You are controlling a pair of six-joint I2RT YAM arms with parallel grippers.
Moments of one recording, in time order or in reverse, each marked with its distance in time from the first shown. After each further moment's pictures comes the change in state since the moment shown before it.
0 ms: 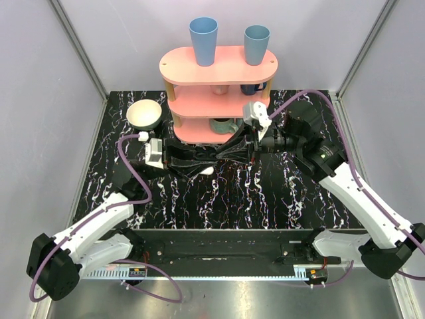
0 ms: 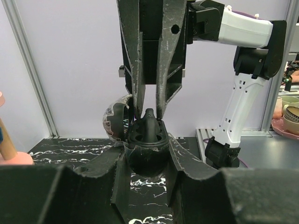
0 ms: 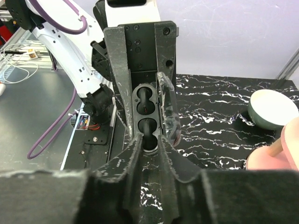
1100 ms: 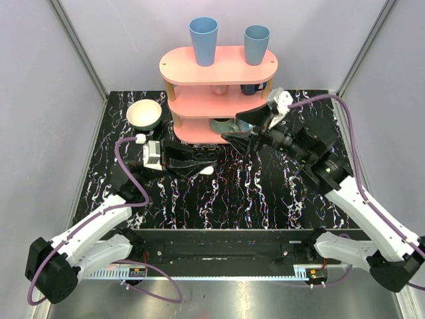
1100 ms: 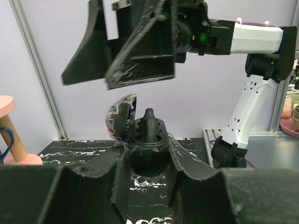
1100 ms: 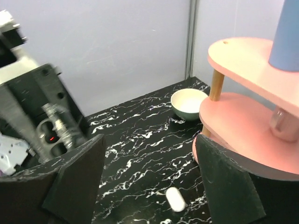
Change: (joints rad) left arm 0.000 -0.029 0.000 -0.035 -0.021 0.048; right arm 0.001 -0.163 -0.190 0.276 0.511 0.207
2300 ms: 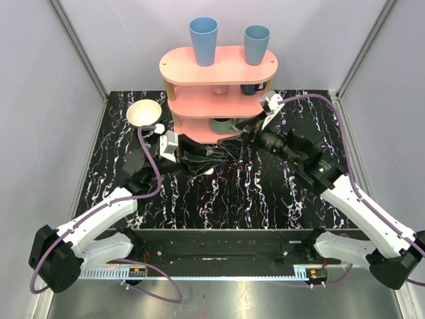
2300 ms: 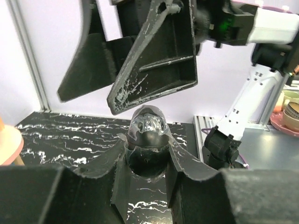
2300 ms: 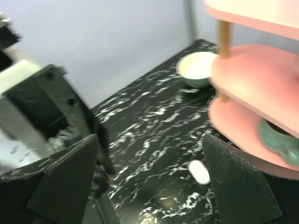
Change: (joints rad) left arm -0.037 0.094 0.053 -0.108 0.001 0.009; right arm 0.021 0.074 0.000 -0.084 0.040 0.185
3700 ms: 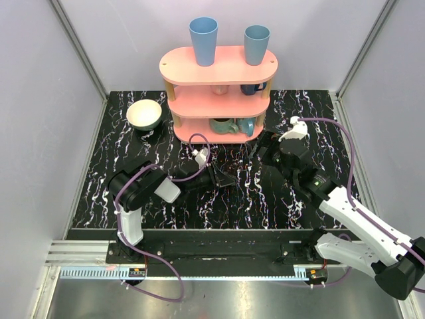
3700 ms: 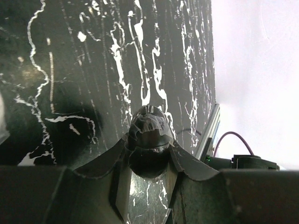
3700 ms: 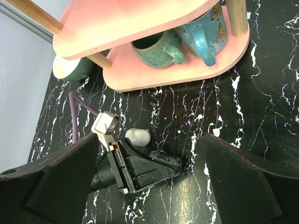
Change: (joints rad) left arm -0.045 0.884 -0.121 0.180 -0.376 -0.724; right arm -0.014 -0.129 -0.300 -0.163 0.732 0.421
